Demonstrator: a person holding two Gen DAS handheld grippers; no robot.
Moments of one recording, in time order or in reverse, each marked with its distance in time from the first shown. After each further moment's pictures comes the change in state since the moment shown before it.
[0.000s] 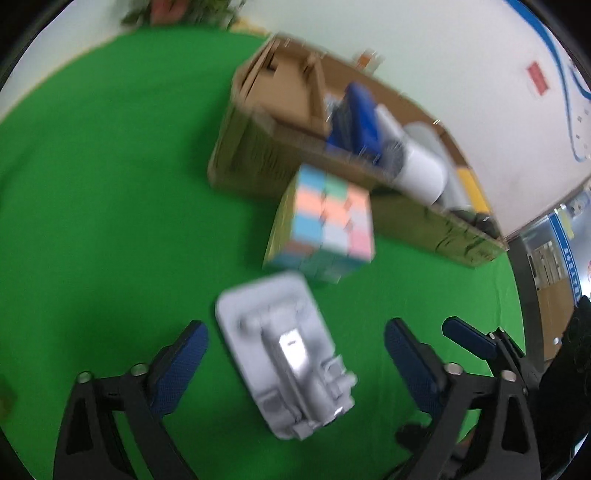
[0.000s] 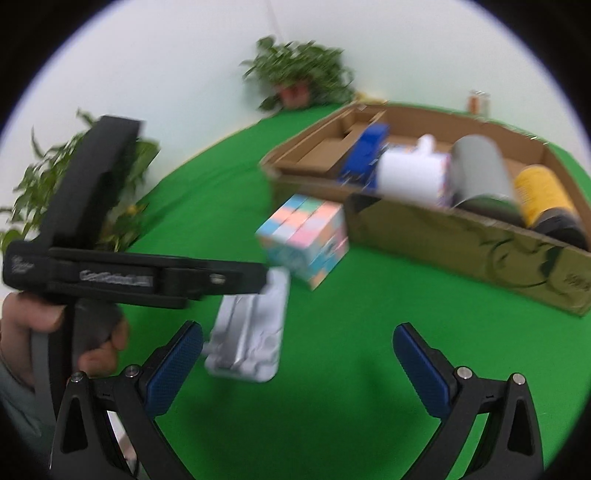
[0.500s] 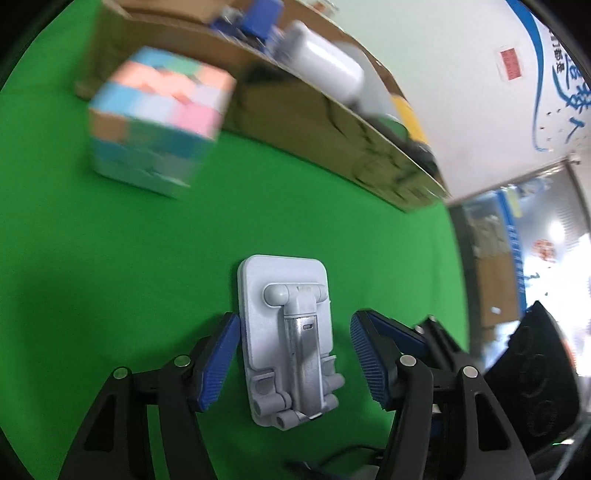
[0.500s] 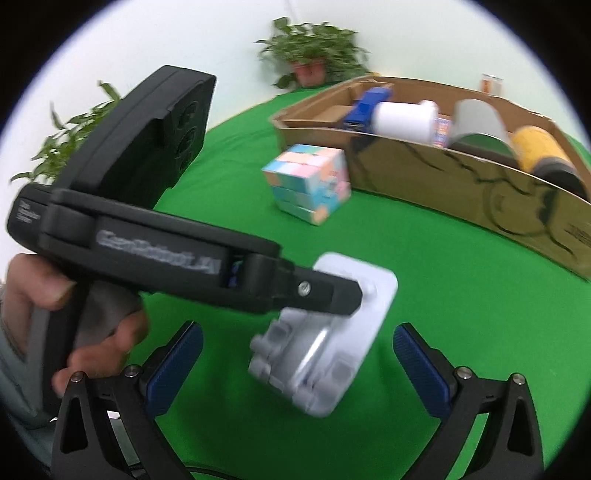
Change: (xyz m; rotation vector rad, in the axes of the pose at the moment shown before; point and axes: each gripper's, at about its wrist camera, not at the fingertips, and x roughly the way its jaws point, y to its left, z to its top) left arm 0.047 -0.063 -0.033 0.006 0.202 -0.310; right arm -0.019 -0.016 -0.045 -0.014 0.055 0.012
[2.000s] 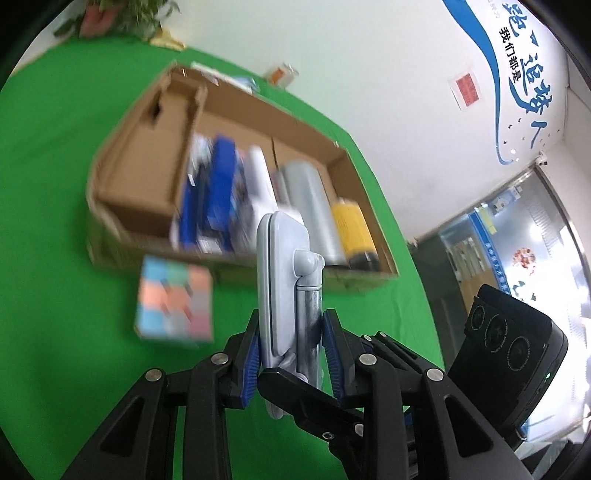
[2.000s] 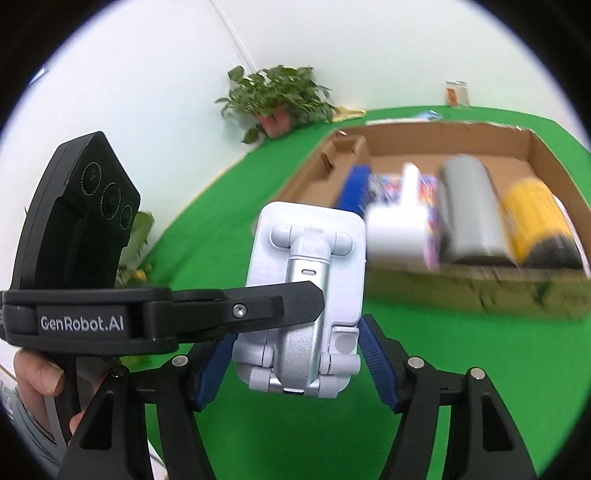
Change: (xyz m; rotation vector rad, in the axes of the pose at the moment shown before) left arm -0.123 -0.017 0.084 0.126 -0.218 -0.014; right arm -0.020 -0.012 0.095 0.202 -0.146 0.038
